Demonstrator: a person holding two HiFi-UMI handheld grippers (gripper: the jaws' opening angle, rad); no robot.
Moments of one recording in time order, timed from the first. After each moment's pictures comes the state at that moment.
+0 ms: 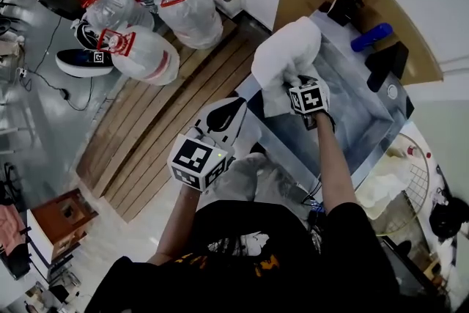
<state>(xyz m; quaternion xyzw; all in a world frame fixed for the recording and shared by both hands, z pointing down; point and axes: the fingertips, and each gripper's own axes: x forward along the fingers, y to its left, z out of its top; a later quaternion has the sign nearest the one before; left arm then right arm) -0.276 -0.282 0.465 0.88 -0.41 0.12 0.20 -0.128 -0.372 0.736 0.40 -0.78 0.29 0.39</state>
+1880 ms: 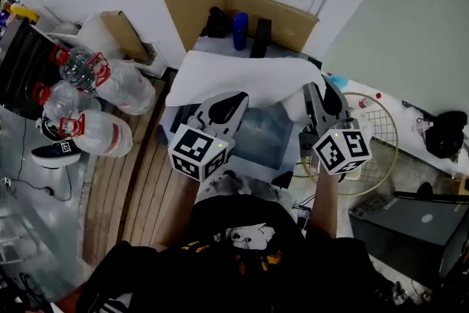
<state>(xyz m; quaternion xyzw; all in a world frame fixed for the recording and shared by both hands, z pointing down) -0.036 -0.221 0.356 0.98 -0.19 0.06 0.09 0.107 -0.193 0.313 0.69 -0.72 0.08 -0.08</state>
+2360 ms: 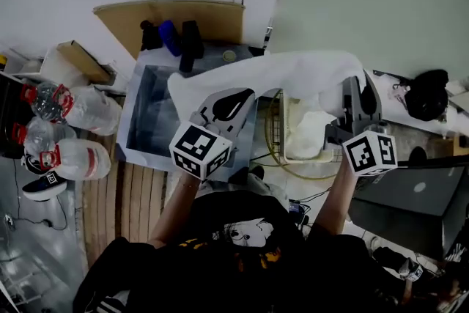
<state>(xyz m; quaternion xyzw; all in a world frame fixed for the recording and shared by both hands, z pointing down) 0.135 -0.136 0.342 0.99 -0.06 0.05 0.08 0.312 -0.044 0.250 0.80 -0.59 0.00 -0.12</state>
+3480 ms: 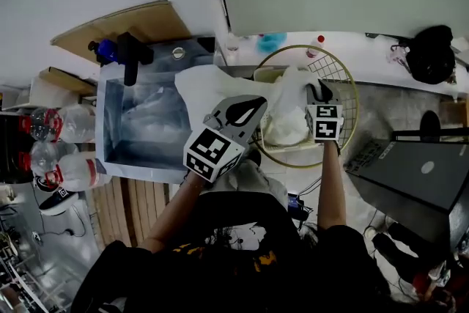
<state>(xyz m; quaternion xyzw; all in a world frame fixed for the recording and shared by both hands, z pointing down) 0.292 -0.026 0.418 0.98 0.04 0.16 0.08 0.465 0.017 0.584 0.80 -0.51 0.23 0.22</state>
